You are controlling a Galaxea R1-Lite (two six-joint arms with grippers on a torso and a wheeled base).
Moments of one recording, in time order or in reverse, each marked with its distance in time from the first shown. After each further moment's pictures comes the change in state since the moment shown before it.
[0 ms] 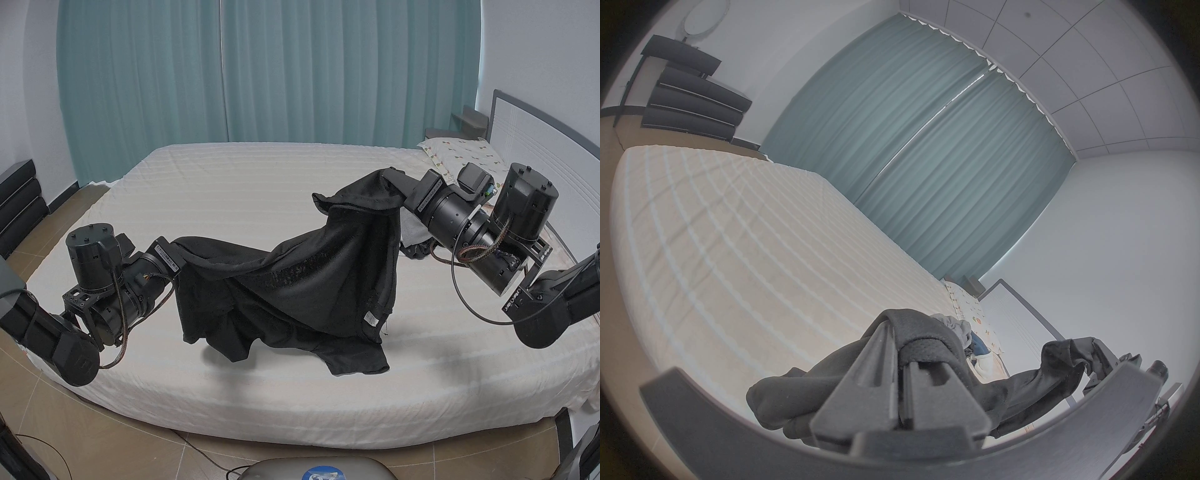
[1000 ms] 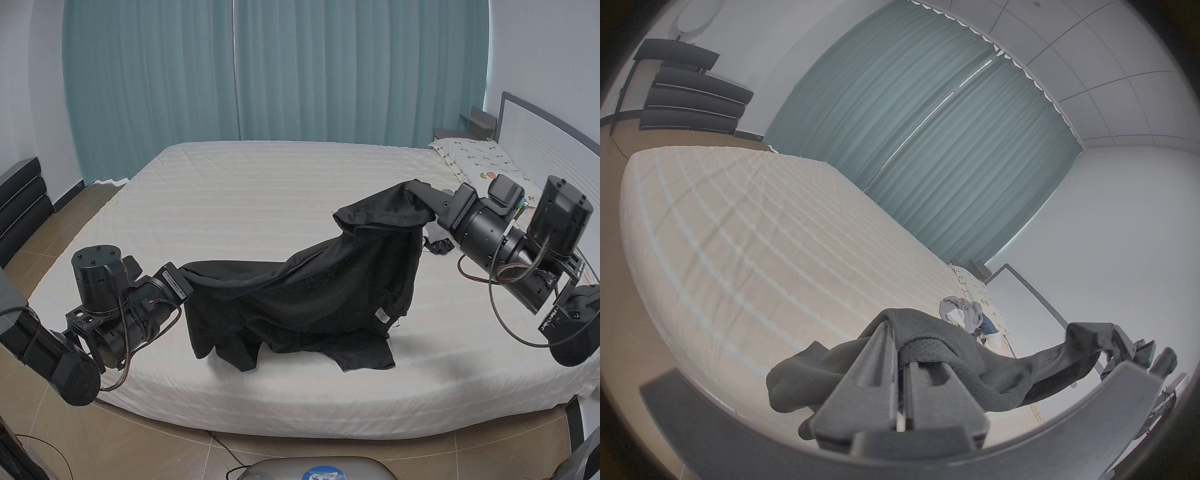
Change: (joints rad) left arm -0.050 -0.010 0.096 0.000 0.001 0.000; right arm -0.006 -0.147 0.163 0.018 0.018 0.001
